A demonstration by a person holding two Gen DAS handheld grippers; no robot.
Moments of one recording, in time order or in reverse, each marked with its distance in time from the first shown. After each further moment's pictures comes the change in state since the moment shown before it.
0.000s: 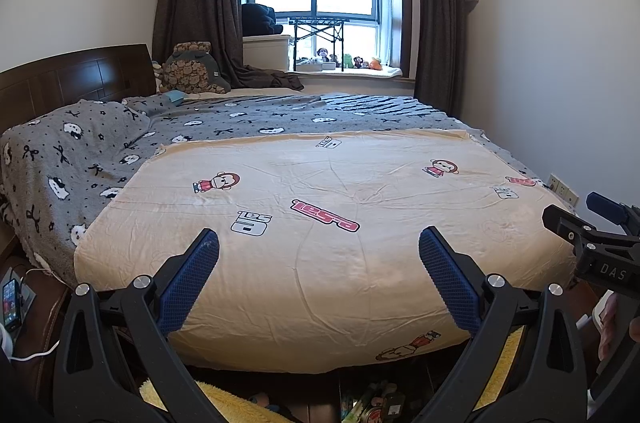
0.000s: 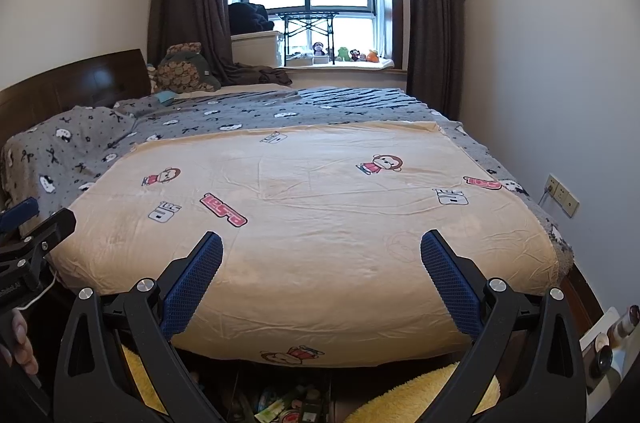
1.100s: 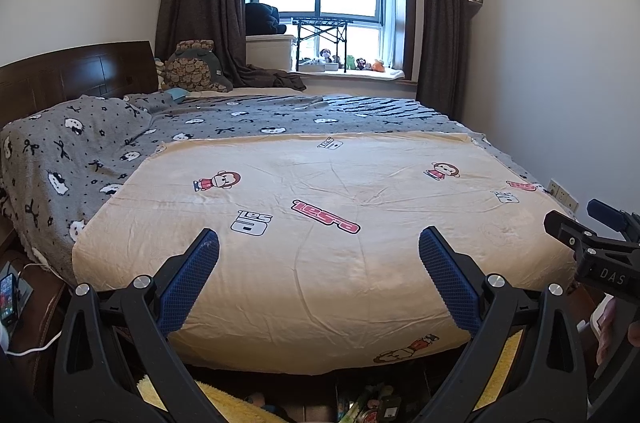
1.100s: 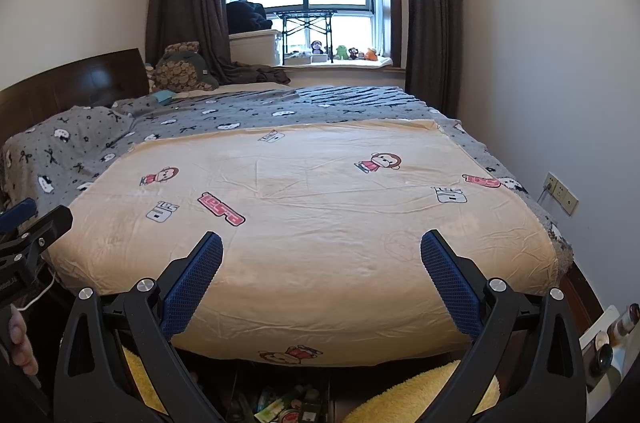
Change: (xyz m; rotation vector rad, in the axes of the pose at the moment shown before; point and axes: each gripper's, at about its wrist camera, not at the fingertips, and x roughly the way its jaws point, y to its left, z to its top) left arm -0.001 0.000 -0.001 -0.021 -0.006 0.004; right arm 0.002 -0.004 0.001 0.003 0.004 -0.001
